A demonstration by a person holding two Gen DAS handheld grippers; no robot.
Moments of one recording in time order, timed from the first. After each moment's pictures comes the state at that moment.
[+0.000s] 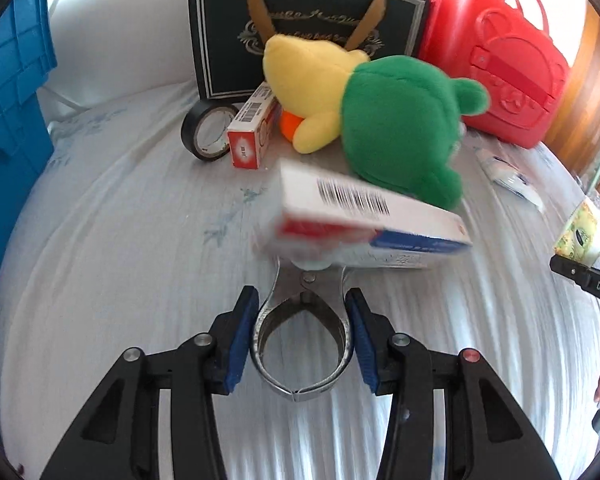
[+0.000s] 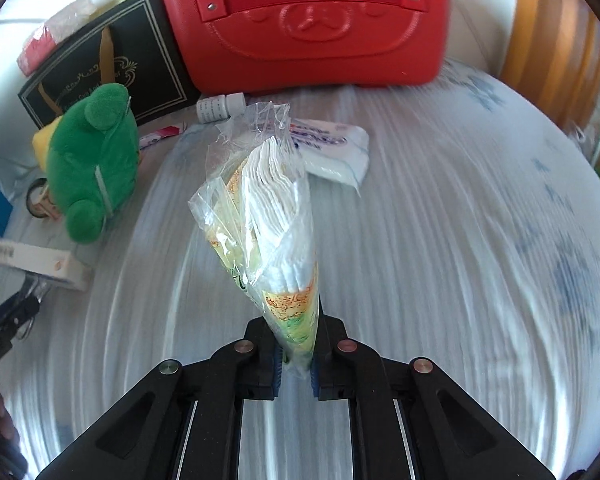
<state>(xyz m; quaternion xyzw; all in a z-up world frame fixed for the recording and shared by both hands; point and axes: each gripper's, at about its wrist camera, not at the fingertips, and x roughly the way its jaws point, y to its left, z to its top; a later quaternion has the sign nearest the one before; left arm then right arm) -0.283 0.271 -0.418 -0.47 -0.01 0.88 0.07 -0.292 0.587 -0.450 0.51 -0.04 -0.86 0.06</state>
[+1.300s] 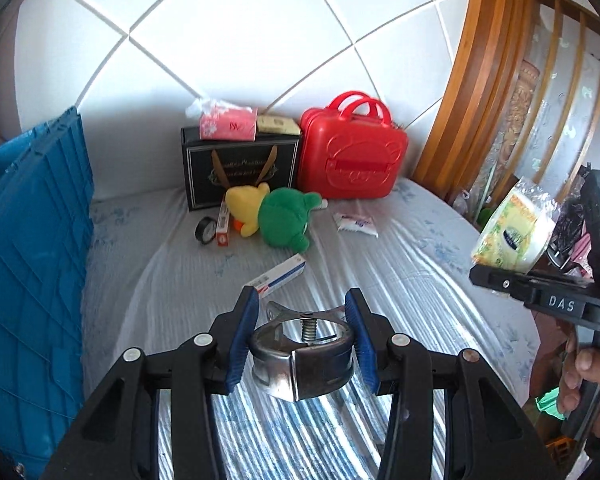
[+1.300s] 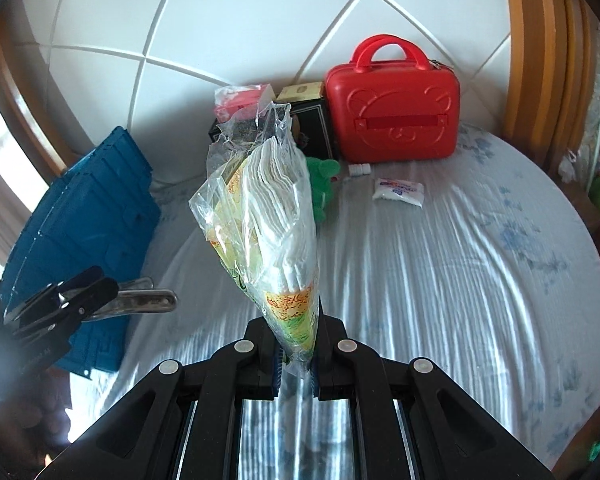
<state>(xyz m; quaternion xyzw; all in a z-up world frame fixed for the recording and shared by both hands) -0.099 0.199 -0.170 -0.37 -0.01 0.91 0.21 -0.071 0.487 -0.199 0.44 -0.08 -0.88 0.14</state>
